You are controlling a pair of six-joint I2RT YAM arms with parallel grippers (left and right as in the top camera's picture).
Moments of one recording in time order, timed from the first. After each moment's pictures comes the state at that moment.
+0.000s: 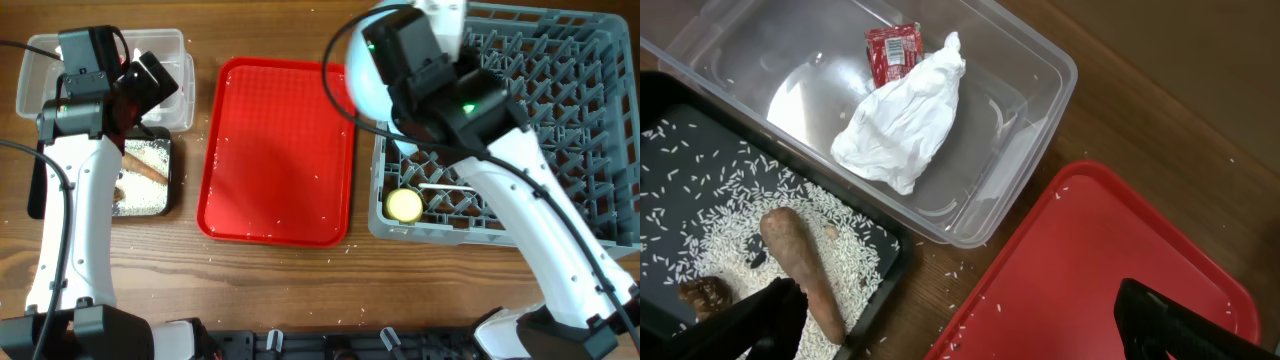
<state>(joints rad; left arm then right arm) 0.12 1.52 1.42 -0.78 -0.11 -0.49 0.56 1.62 1.84 -1.13 0.87 0.36</state>
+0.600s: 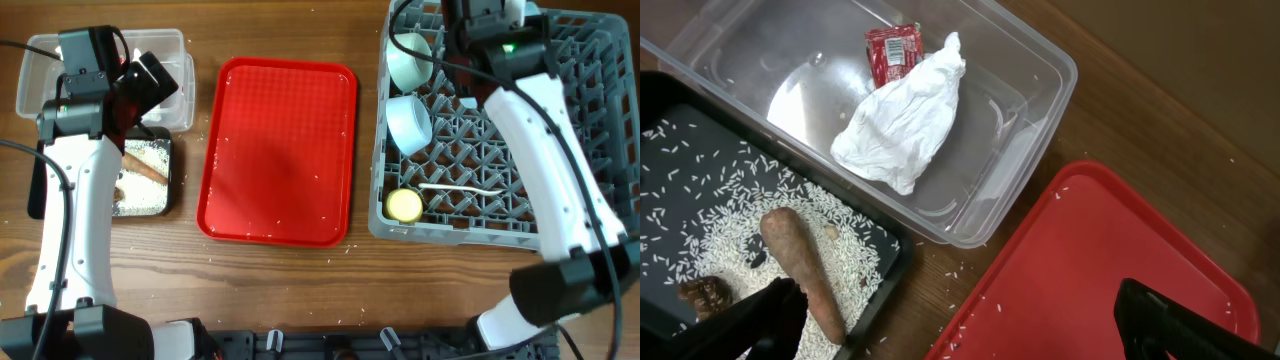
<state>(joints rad) 0.12 1.52 1.42 -0.78 -0.11 -0.49 0.26 1.77 1.84 -1.01 1.01 -0.01</state>
